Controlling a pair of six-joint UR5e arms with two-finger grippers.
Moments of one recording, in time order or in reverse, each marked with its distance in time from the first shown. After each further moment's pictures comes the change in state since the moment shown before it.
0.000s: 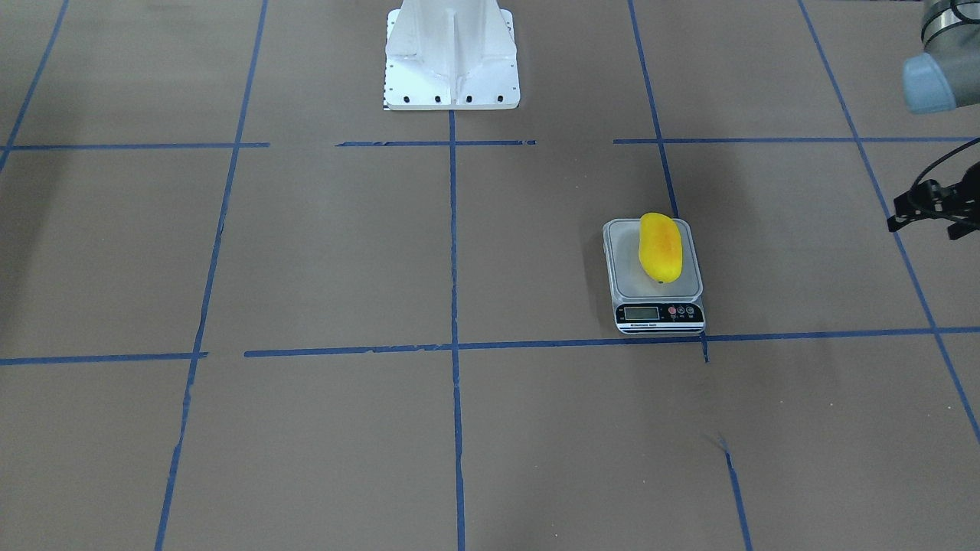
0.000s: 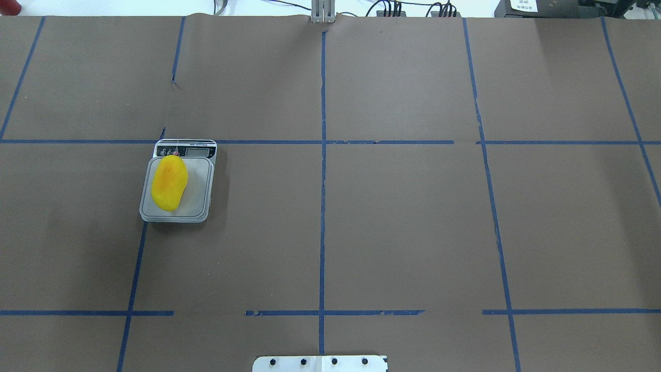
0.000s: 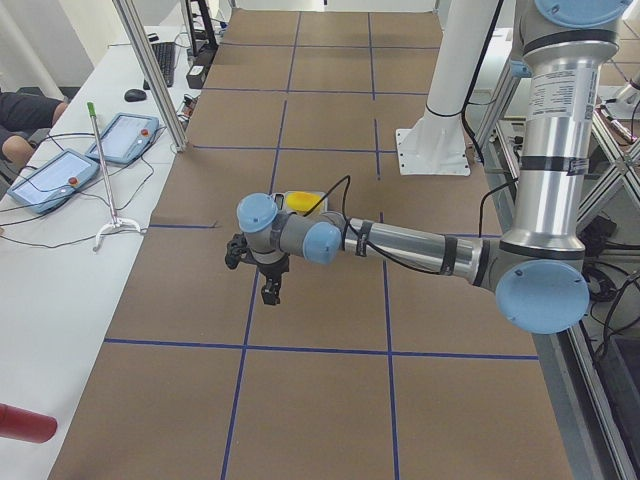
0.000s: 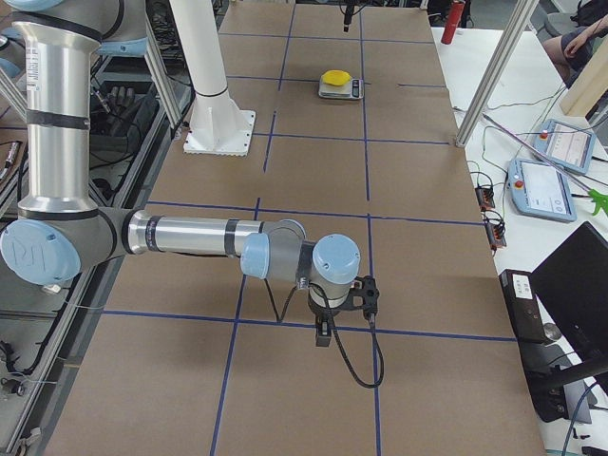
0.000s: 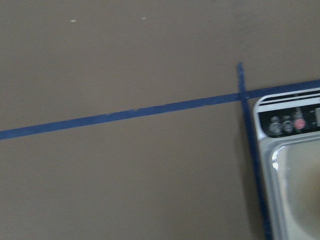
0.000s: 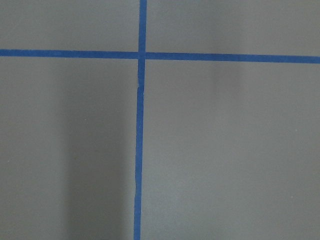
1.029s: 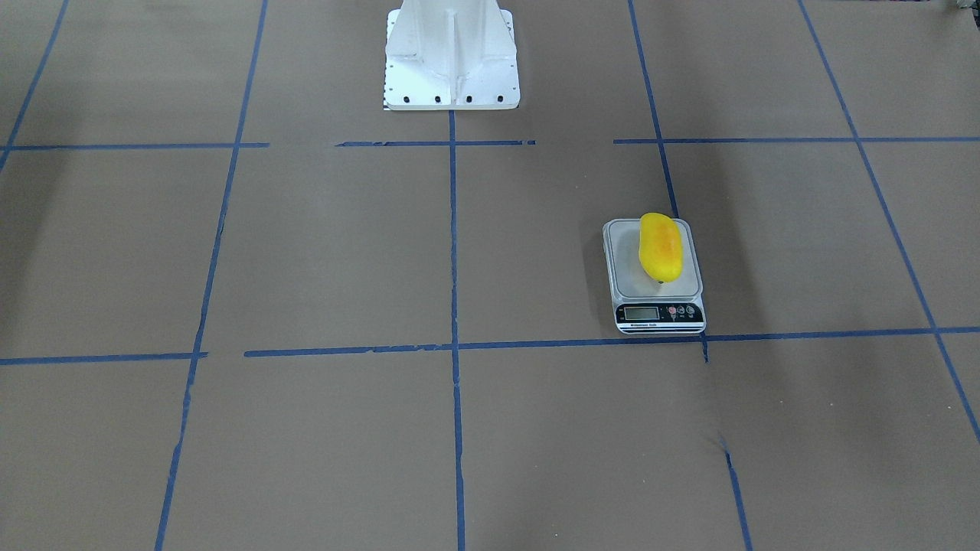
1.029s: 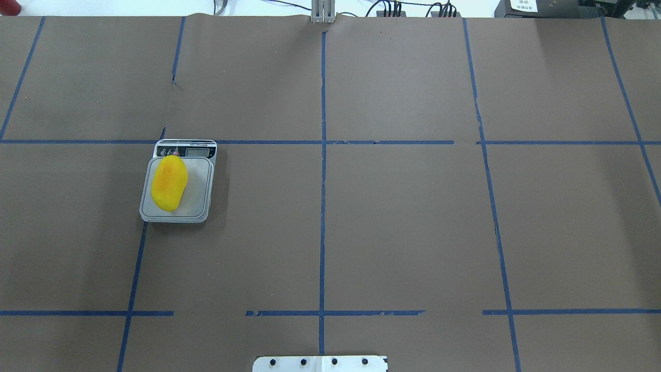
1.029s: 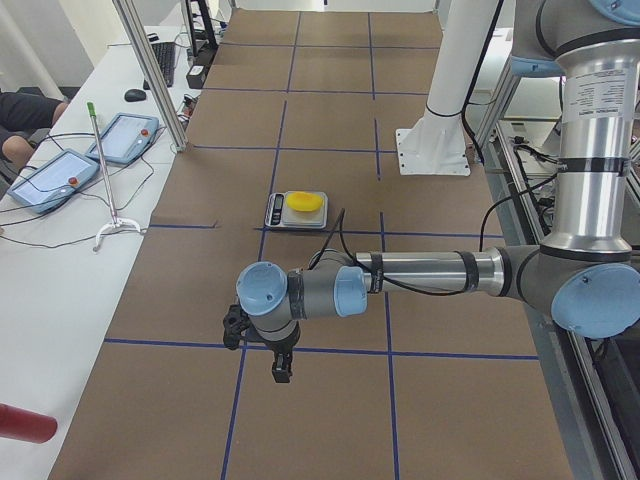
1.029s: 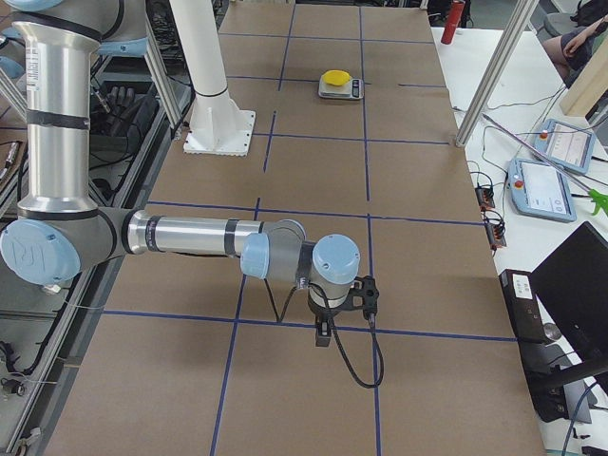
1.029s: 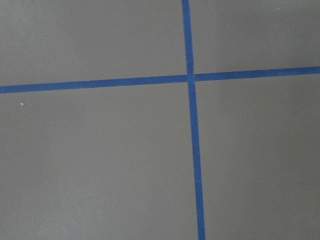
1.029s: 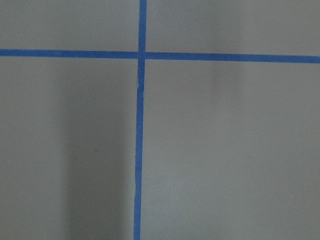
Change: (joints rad) left arm -0.265 0.023 0.067 0.196 0.003 0.260; right arm 0.000 0.000 0.000 0.000 0.000 0.000
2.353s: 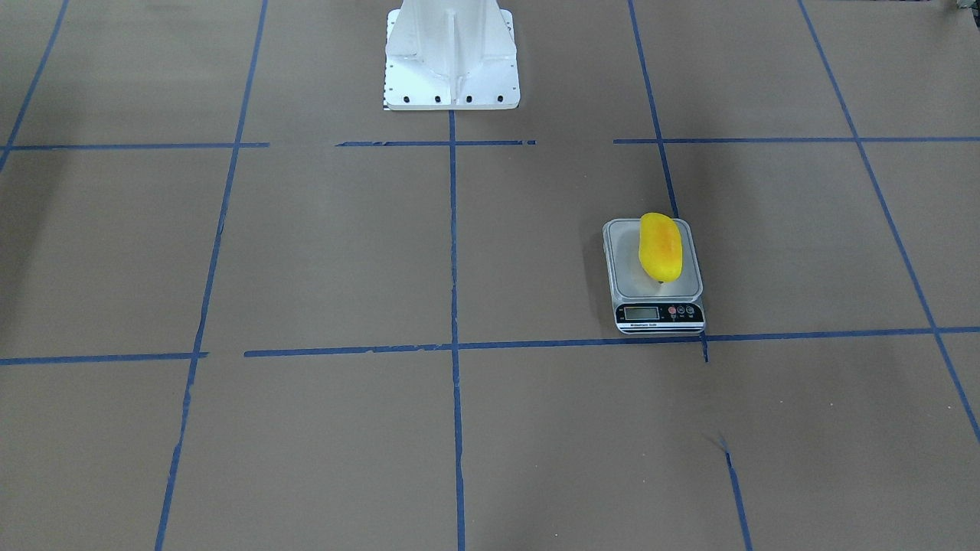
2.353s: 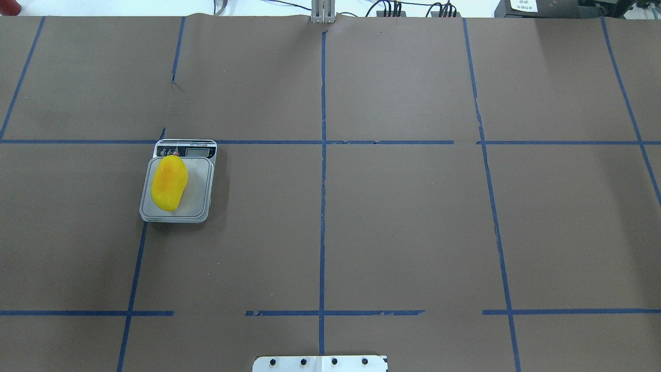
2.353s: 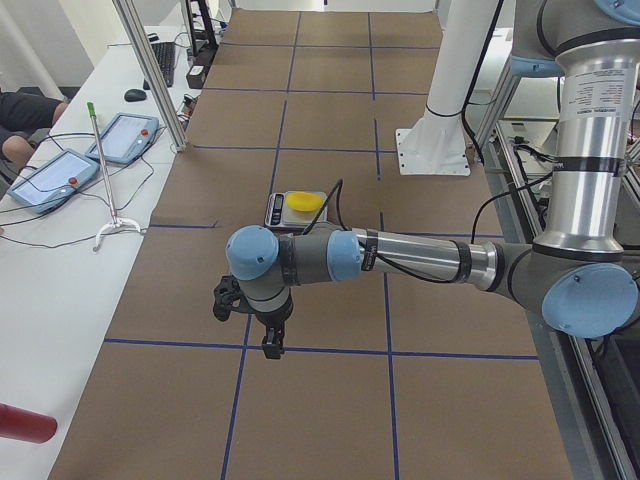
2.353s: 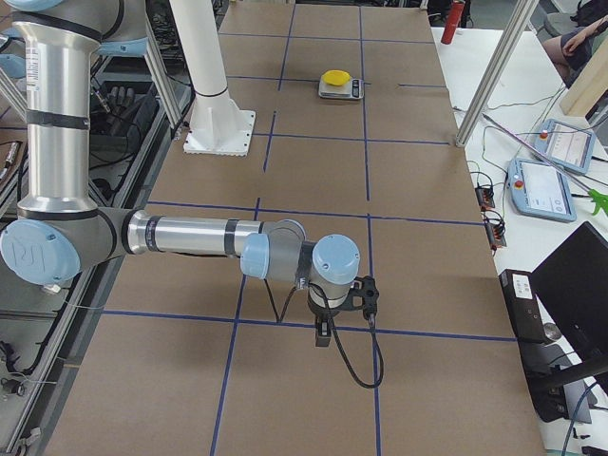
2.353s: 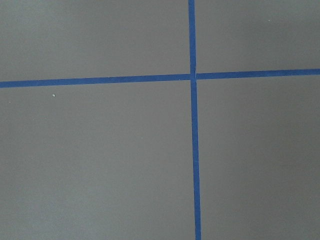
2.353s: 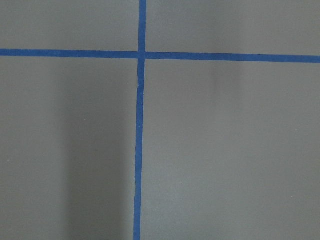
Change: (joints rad) left arm -0.003 -0.042 -0.086 0.127 0.010 0.043; right arm 0.000 0.000 0.000 0.000 0.000 0.000
